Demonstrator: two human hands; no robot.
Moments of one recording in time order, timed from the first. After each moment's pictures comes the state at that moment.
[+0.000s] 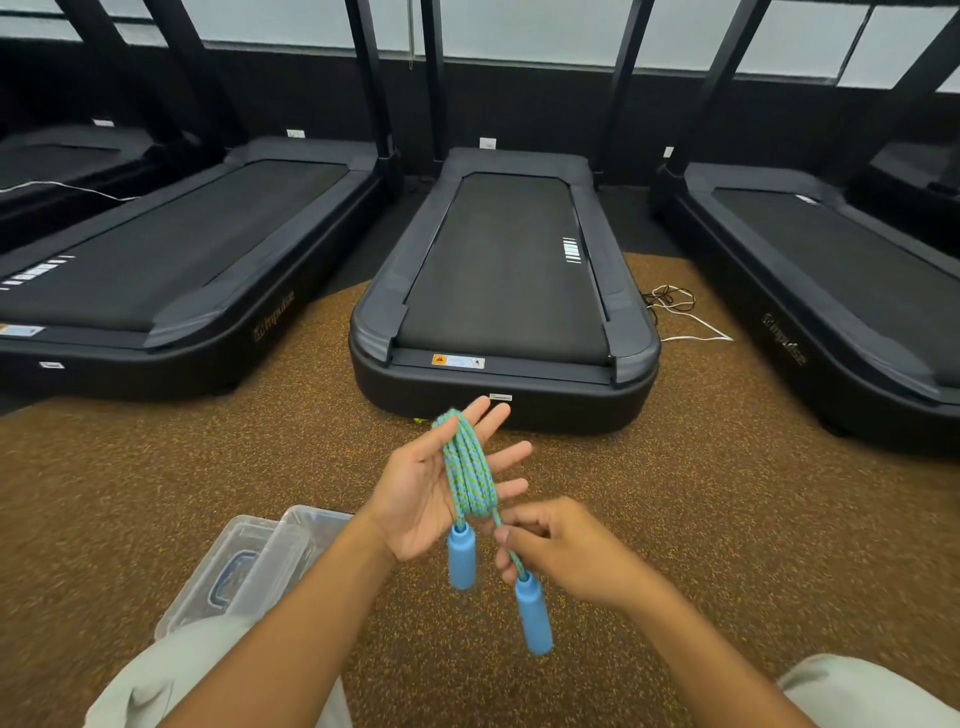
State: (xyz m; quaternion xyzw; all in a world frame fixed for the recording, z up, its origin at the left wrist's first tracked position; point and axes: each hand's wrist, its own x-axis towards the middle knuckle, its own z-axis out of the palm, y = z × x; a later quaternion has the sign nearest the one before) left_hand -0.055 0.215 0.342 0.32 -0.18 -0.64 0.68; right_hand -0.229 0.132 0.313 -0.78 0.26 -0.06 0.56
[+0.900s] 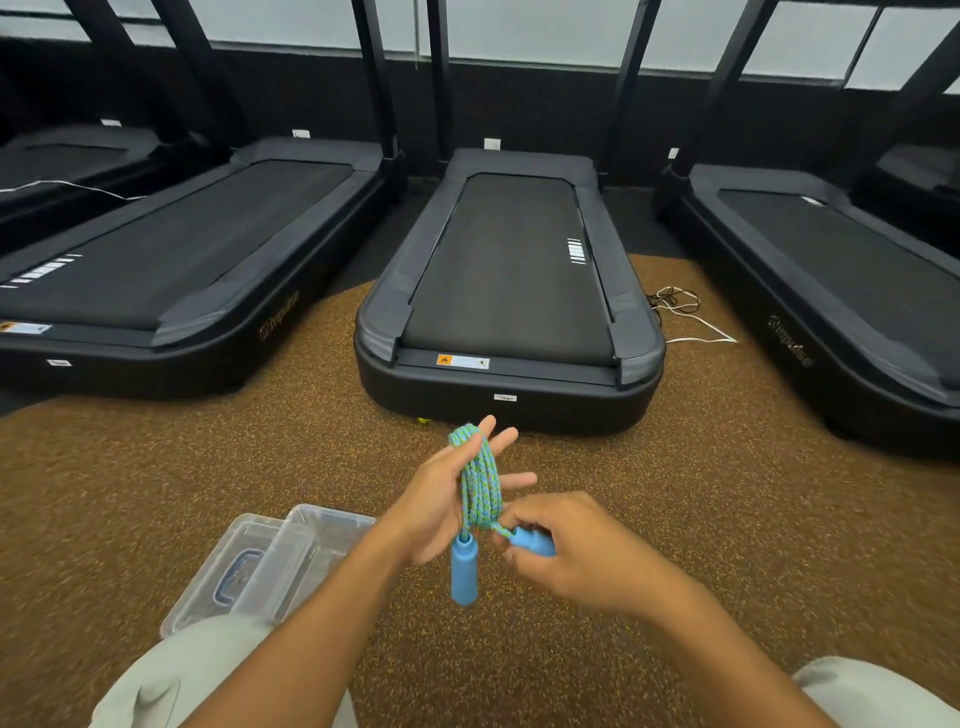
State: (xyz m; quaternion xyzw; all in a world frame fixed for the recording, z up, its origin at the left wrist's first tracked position) left_hand -0.061 0.213 0.328 0.43 -0.24 -0.58 0.64; right_hand -0.233 0.140 0.345 -0.93 0.20 -0.04 0.32
